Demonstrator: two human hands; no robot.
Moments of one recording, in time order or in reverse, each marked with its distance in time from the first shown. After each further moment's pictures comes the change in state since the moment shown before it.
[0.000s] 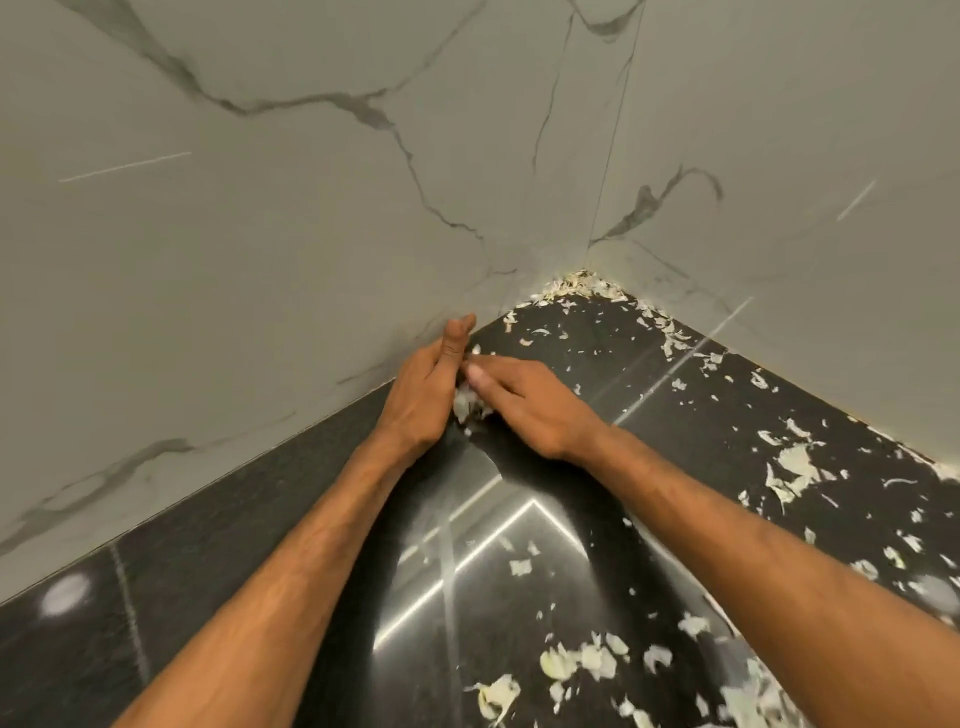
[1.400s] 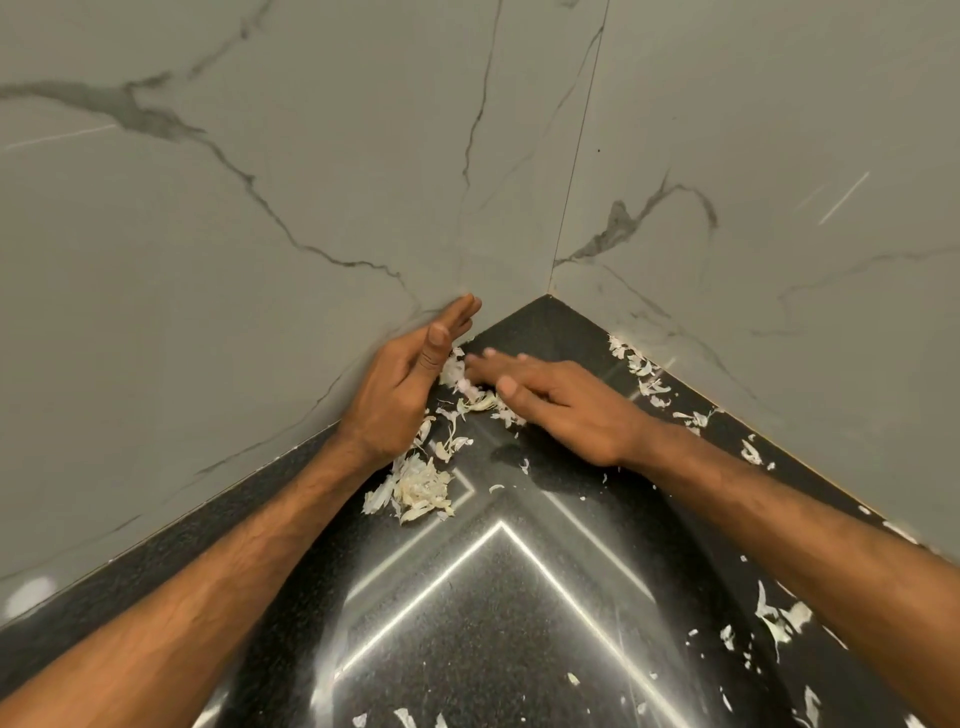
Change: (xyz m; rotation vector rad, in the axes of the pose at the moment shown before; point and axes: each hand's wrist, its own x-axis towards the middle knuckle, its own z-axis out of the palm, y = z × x) left_hand 0.085 0.004 0.039 -0.097 -0.091 0.213; right_hand 0.034 0.096 -0.087 -0.108 -0.211 -0.026
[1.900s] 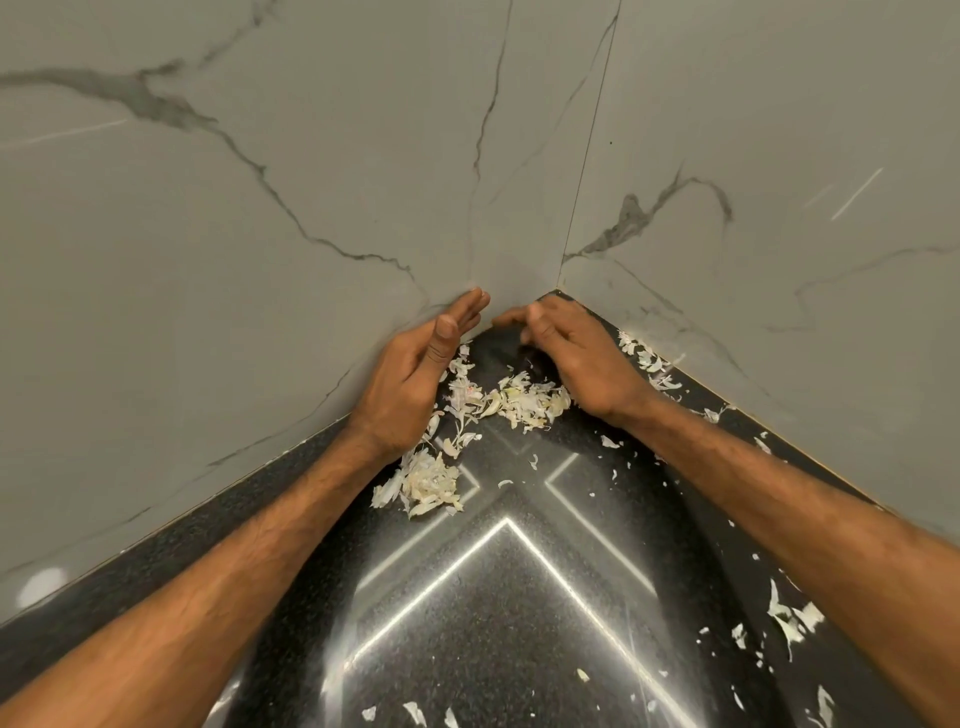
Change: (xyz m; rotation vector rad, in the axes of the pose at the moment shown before) left_hand 0.000 0.002 0.002 -0.030 0.015 0.003; right_hand 0.028 0.011 -0.008 0.127 0.331 0.082
